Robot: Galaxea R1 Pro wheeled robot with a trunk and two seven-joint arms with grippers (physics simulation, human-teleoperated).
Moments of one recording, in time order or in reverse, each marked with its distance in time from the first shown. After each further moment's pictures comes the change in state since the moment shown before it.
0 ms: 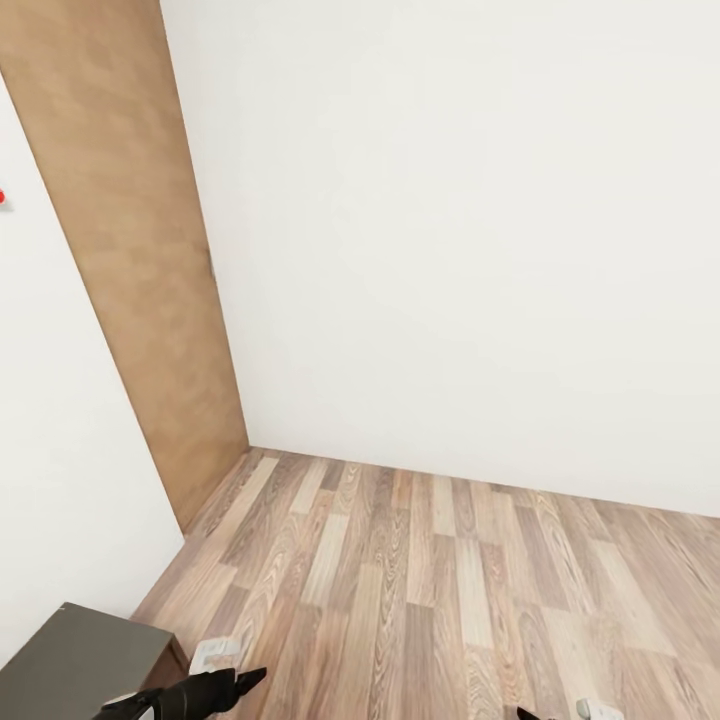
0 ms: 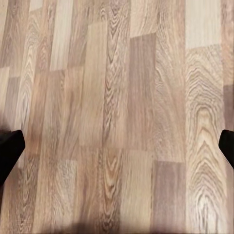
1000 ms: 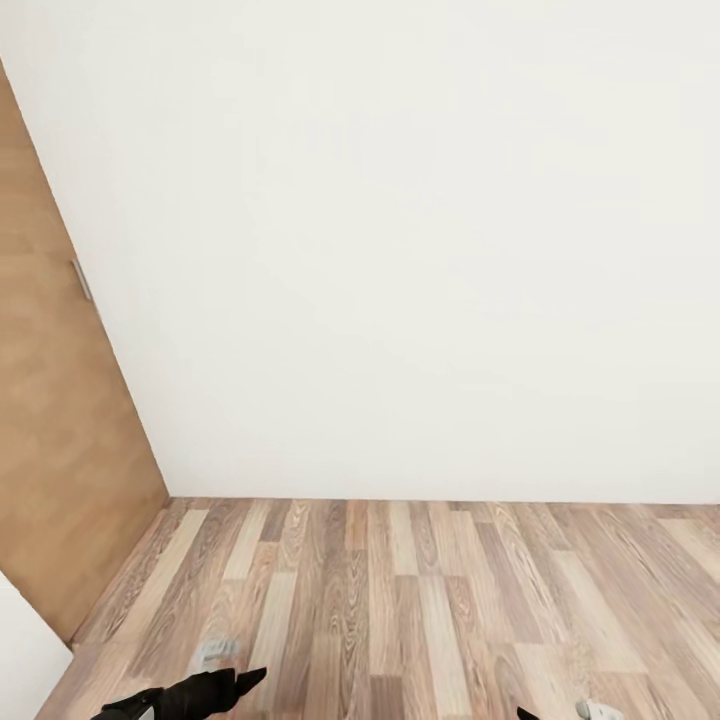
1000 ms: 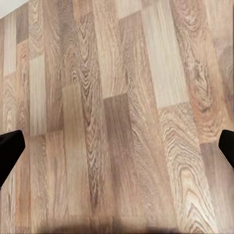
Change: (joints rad) left arm 0.000 0.000 0.001 0.001 0.000 0.000 0.000; right arm 0.000 0.000 0.000 0.000 0.000 0.000 0.001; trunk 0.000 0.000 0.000
